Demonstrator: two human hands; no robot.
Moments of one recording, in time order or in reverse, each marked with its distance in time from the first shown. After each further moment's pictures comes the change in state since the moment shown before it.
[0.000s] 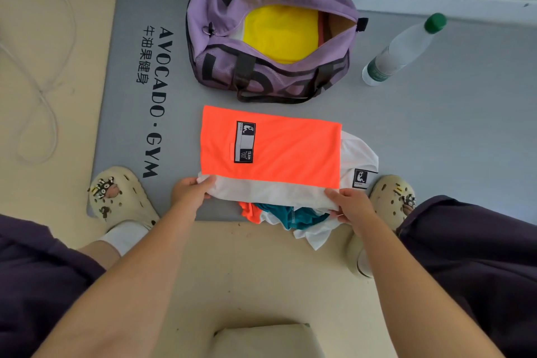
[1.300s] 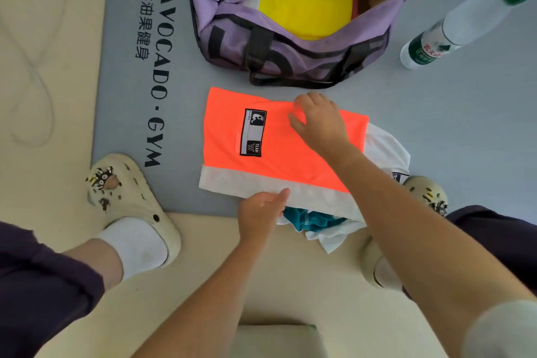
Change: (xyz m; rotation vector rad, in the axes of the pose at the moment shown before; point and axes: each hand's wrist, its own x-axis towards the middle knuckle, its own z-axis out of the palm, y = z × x) left_hand -0.101 -0.003 0.095 0.047 -0.138 0.171; right_hand 0.057 -0.150 0.088 -0.938 0.199 -1.011
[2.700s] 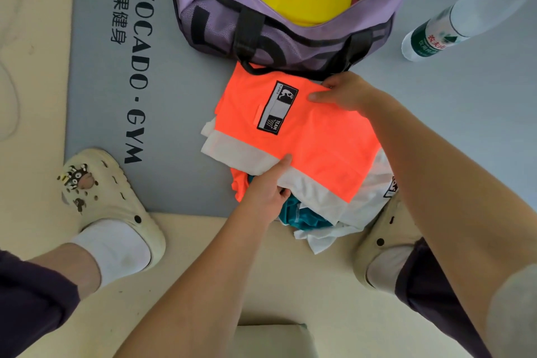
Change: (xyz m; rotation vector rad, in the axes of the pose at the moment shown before) left_hand 0.036 0.058 0.030 -0.950 -0.200 -0.545; right_hand 0.062 0.085 -0.021 0.362 -0.413 0.347
